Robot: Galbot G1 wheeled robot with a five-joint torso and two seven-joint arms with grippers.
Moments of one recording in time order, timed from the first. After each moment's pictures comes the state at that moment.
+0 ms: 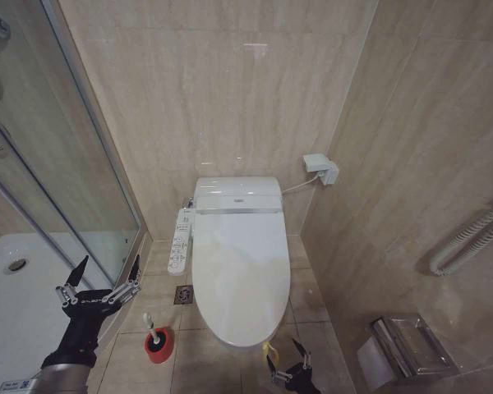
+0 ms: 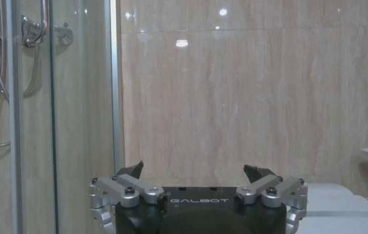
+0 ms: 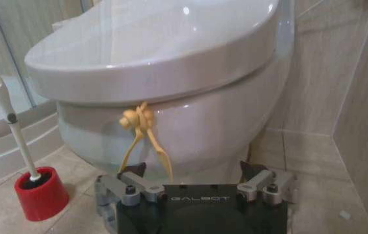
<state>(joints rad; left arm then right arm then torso) 1.85 -1.24 -0.73 -2.49 -0.31 -0.05 -0.18 -1.57 1.38 0.40 1.50 0.05 0.33 -0.20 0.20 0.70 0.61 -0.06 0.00</state>
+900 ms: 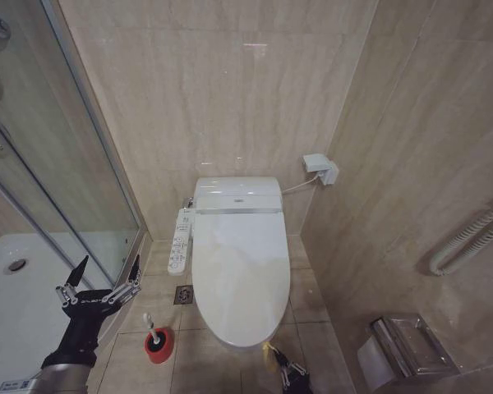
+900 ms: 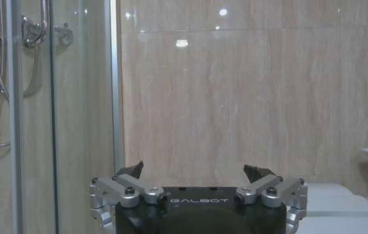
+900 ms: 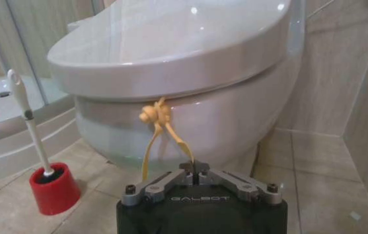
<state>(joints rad) 1.85 -1.24 -0.73 -2.49 -0.31 -0.05 -0.18 -1.59 1.38 0.39 1.50 0.04 0.35 -0.21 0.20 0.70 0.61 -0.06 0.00</state>
